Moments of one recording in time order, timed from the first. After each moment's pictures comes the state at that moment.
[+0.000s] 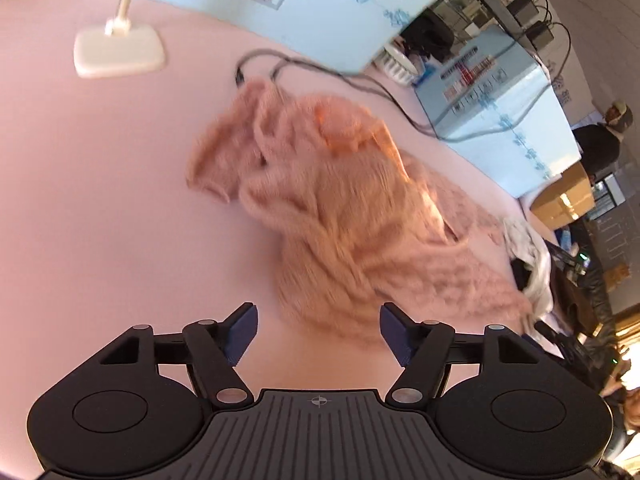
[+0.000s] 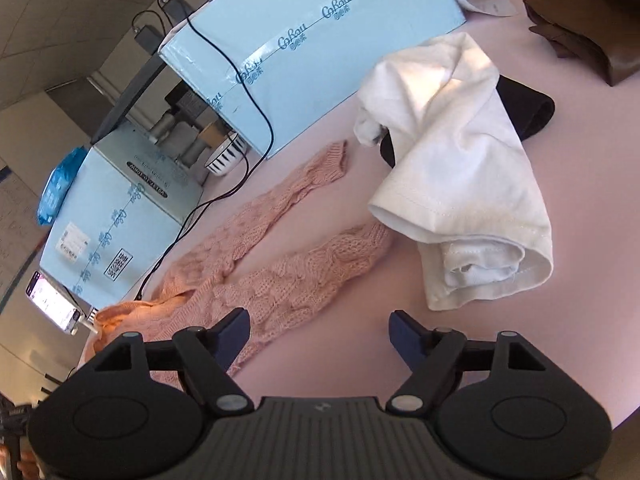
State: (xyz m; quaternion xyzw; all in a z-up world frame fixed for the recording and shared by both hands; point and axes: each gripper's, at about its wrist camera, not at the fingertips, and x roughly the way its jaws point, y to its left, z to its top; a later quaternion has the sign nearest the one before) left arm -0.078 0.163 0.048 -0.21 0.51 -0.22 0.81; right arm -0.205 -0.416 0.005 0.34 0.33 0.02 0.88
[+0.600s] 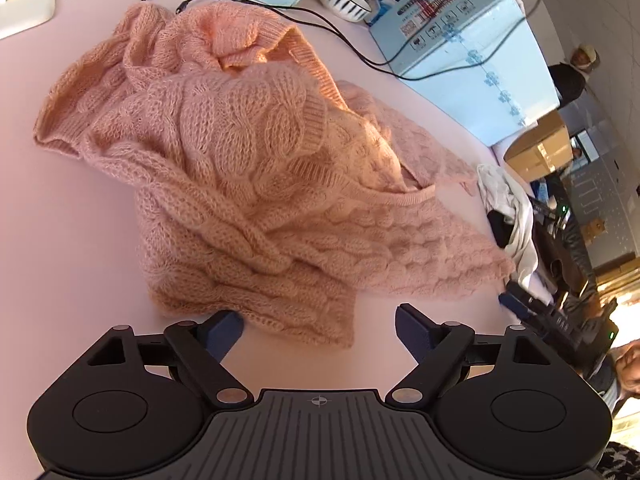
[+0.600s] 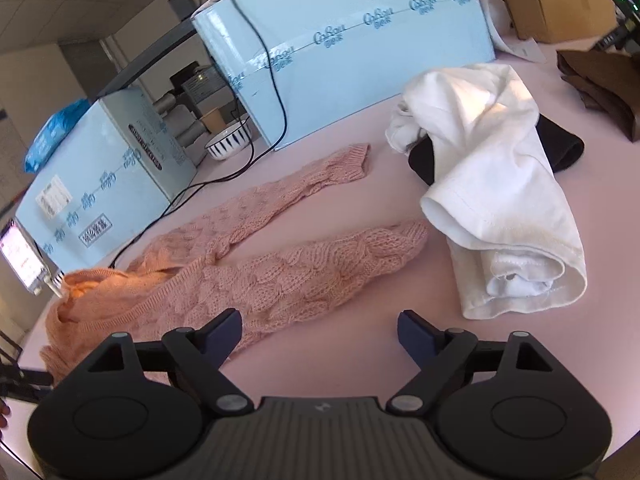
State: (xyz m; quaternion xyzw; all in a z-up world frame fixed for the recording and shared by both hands) left arm -0.049 0.096 0.020 -0.20 0.53 -0.27 0.78; right arm -0.202 -0.380 0.007 0.24 0.33 0.00 0.91
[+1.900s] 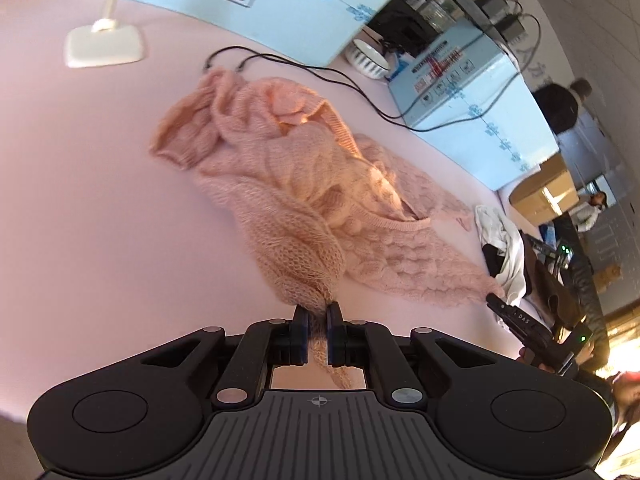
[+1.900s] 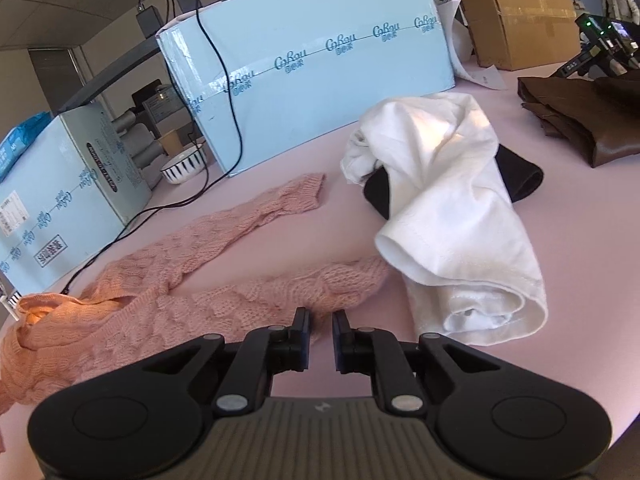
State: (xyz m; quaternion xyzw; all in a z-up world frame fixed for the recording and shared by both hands) left arm -0.125 0.152 0.075 -0.23 0.50 -0.20 0.81; right arm -0.199 -0.384 0.006 0.22 0.31 -0.08 0.92
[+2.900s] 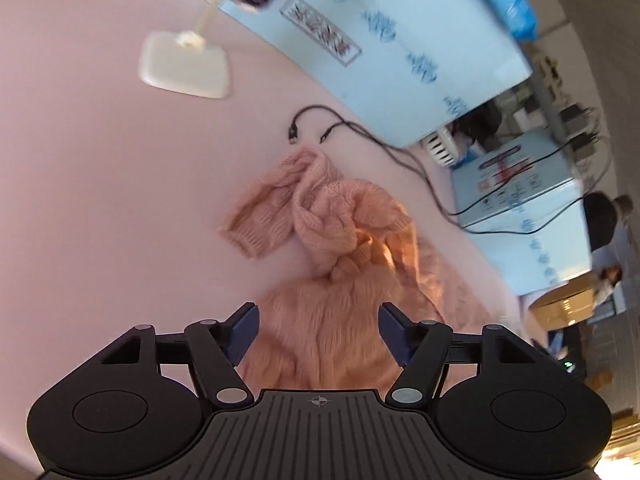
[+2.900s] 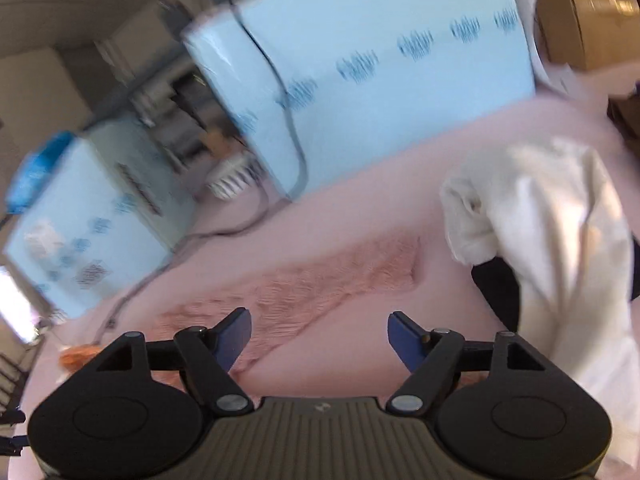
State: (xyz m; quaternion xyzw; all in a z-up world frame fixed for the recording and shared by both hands) left arm -0.009 0.174 0.061 -0.30 0.48 -0.11 0.82; right arm -0.052 -0.389 0.037 0.22 0.37 -0.07 0.90
